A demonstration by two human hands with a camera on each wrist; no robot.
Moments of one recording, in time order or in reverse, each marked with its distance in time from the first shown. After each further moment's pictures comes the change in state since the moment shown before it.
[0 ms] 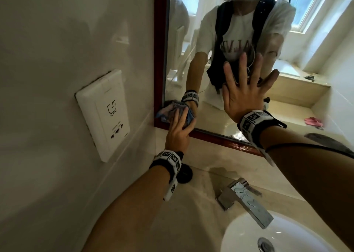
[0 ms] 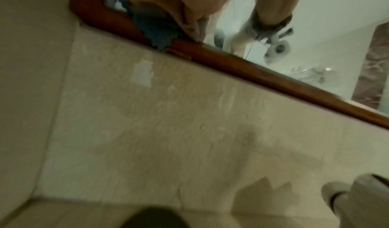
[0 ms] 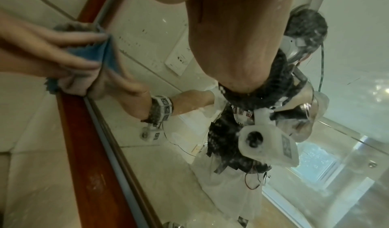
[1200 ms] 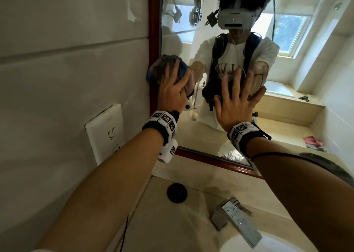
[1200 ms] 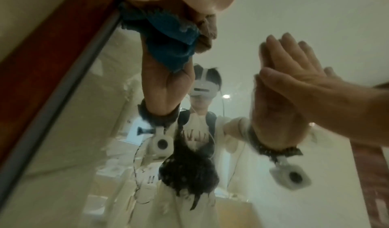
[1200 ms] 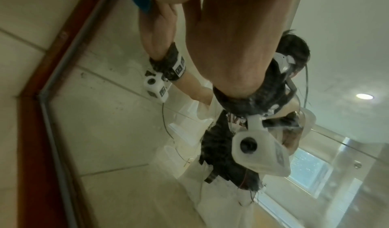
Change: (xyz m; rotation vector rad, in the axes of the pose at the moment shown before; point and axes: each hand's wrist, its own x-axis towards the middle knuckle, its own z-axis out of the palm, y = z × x) left_hand 0.200 0.044 -0.093 0.011 0.258 0.060; right_hand 0.036 0.018 -0.025 0.012 0.090 0.129
